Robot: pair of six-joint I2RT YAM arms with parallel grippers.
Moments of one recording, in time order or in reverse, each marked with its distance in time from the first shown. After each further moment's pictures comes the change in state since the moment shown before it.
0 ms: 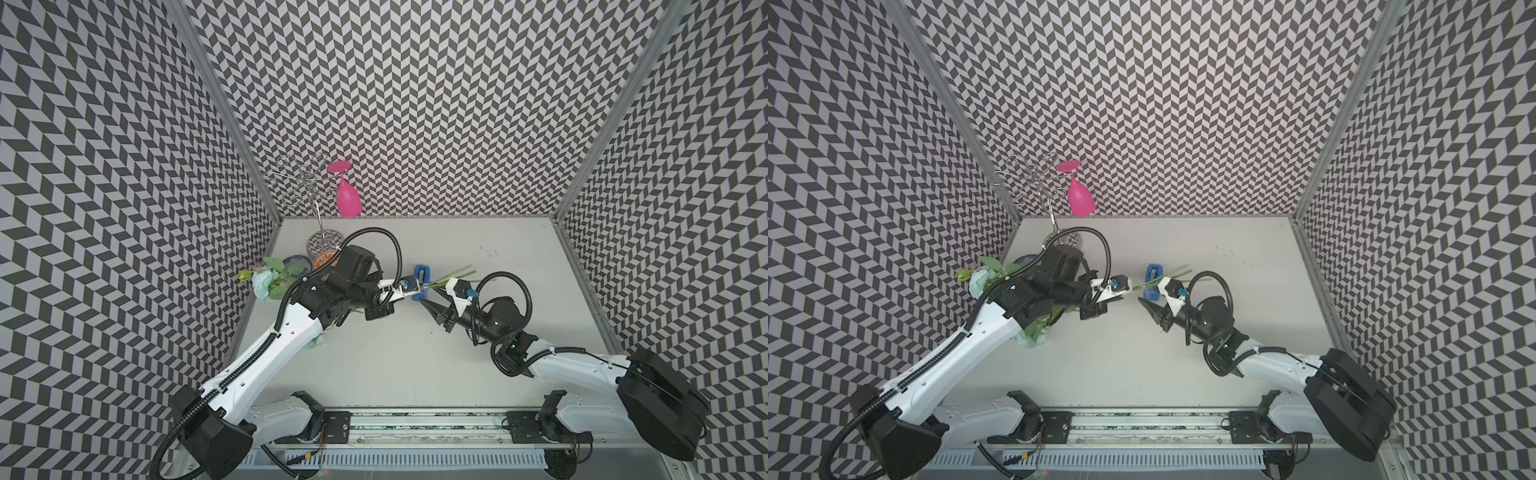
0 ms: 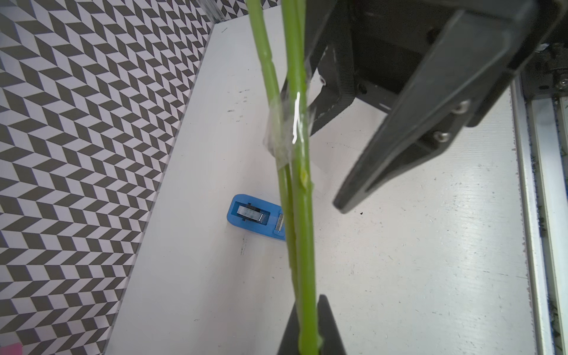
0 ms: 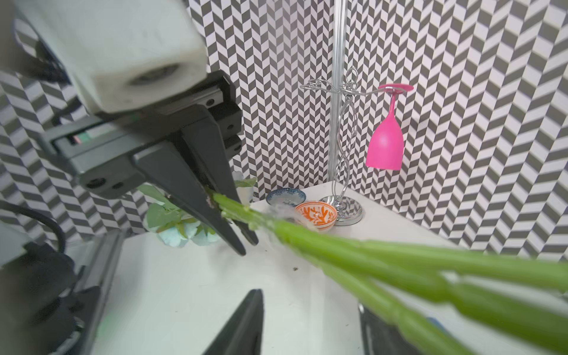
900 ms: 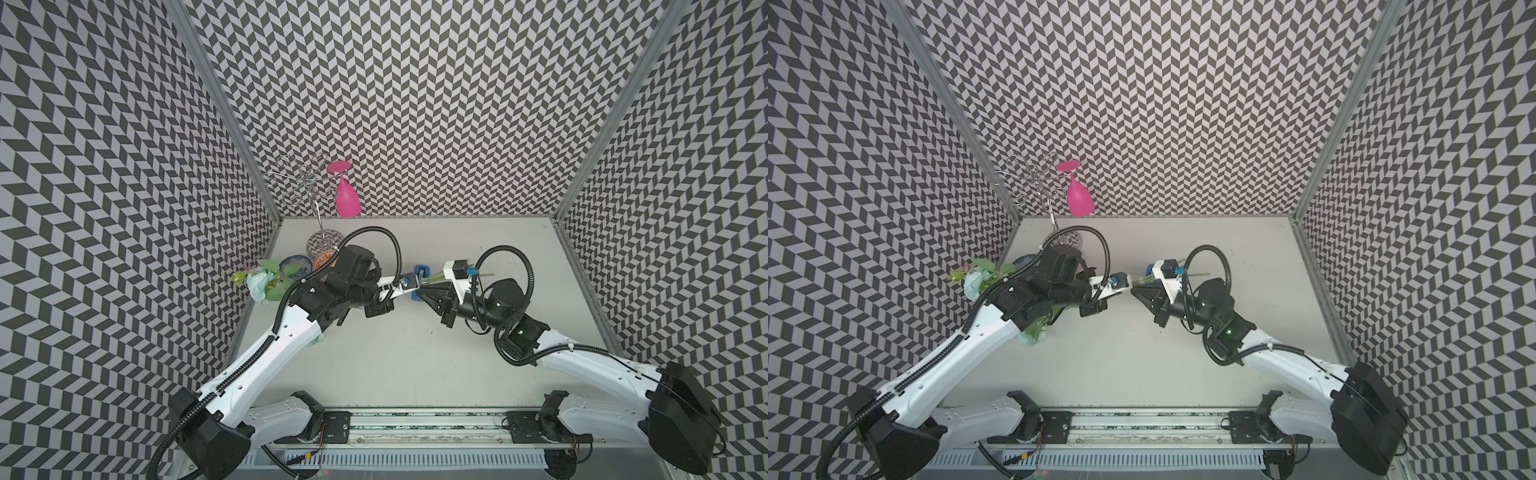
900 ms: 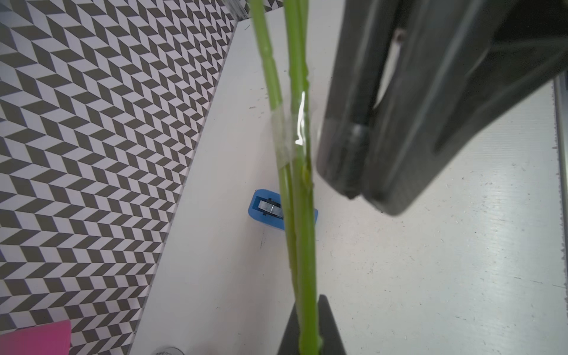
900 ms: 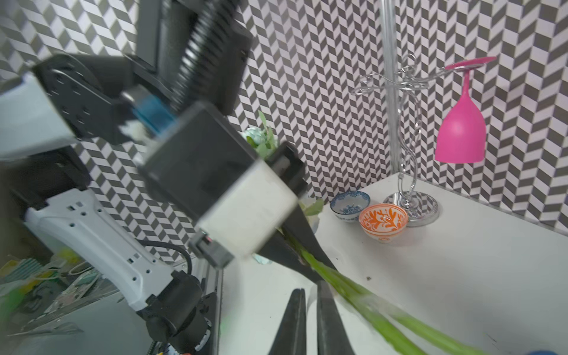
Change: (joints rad) left arm -0.008 -0.013 -0.017 0.045 -0.085 -0.008; right arm -0.004 -0.097 0.227 -0.333 -0.242 0.247
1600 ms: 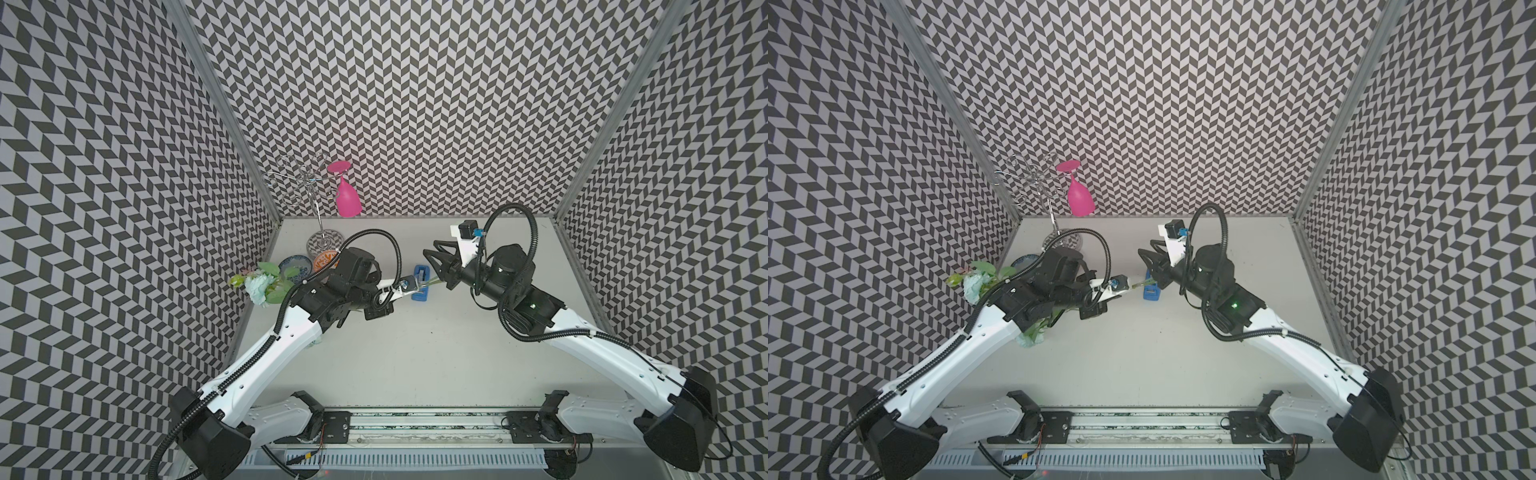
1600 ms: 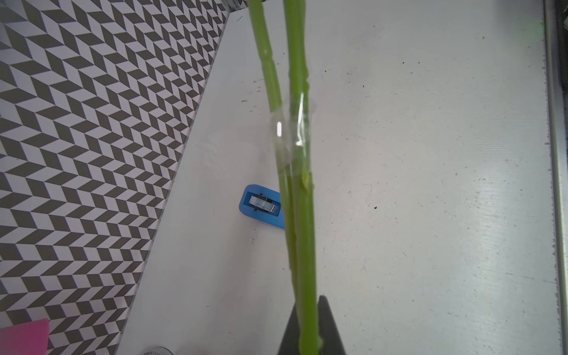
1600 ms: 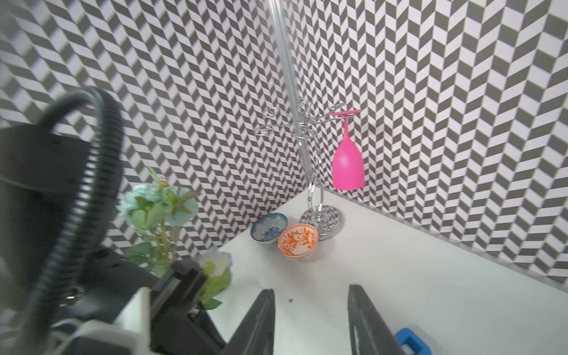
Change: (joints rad) left arm 0.001 -0.004 -0.017 -0.007 0.021 -0.002; right arm -0.052 0.029 0.340 -0.474 0.380 -0.140
